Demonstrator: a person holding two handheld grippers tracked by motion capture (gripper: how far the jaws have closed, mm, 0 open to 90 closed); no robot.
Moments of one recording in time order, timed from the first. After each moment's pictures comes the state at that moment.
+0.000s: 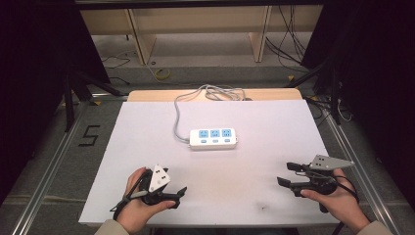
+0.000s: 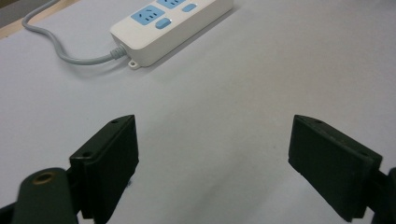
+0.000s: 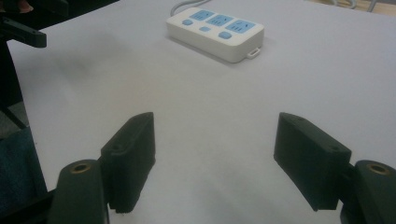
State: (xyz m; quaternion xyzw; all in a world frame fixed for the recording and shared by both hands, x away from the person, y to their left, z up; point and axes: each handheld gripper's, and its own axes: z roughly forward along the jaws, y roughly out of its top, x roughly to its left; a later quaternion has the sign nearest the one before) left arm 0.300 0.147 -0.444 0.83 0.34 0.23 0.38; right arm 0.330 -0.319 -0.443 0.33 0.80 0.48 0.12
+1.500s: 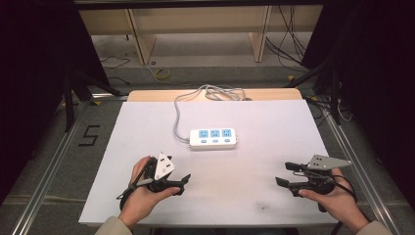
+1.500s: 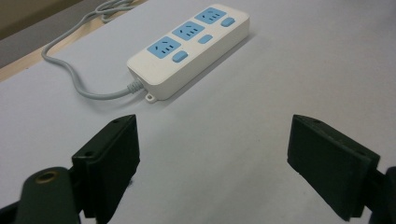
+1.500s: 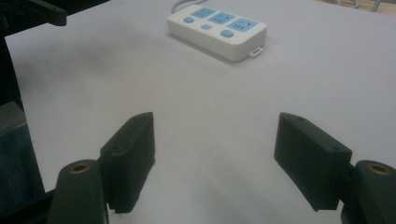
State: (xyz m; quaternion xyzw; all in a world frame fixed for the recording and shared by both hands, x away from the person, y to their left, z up) left arm 0.327 0.137 -0.435 0.82 0.33 0.25 0.39; right arm 0.331 -0.315 -0.443 0.33 0.80 0.48 0.12
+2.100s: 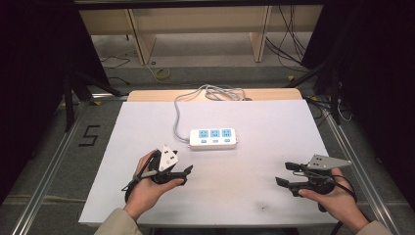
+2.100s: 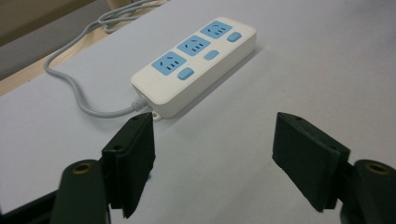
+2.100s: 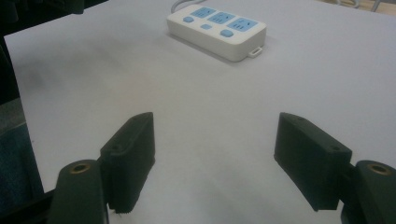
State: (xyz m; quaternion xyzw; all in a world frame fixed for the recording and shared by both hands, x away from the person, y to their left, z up) left arm 0.345 0.129 -0.428 0.82 0.33 0.26 0.40; right arm 0.332 -0.315 -0.444 0.33 0.81 0.48 0.12
